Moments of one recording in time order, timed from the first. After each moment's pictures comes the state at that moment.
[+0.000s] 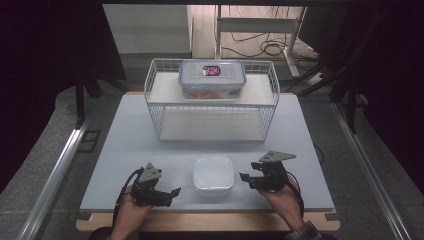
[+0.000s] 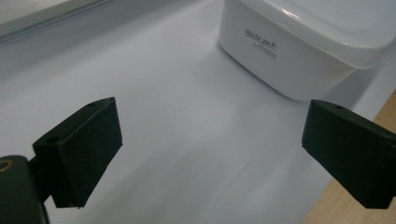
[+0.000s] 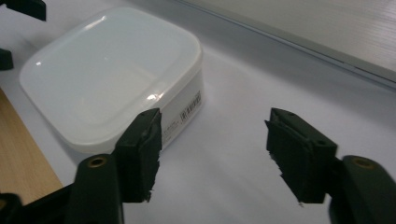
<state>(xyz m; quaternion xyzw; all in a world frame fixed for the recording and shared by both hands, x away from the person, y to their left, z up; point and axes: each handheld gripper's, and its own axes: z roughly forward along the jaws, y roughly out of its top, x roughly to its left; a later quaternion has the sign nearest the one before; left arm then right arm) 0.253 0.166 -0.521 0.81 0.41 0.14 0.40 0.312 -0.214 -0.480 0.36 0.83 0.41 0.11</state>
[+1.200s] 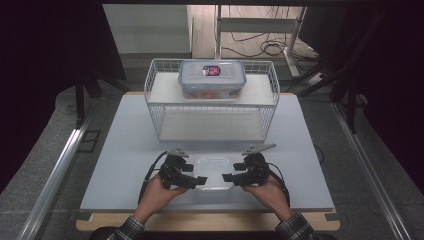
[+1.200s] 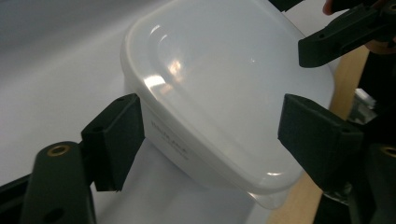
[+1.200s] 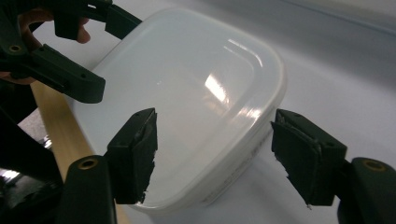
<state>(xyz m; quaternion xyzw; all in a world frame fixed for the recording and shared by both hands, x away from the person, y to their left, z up) 0.308 0.108 -0.499 0.82 0.39 -0.04 0.42 0.332 -0.172 -0.484 0.35 0.85 0.40 0.00</state>
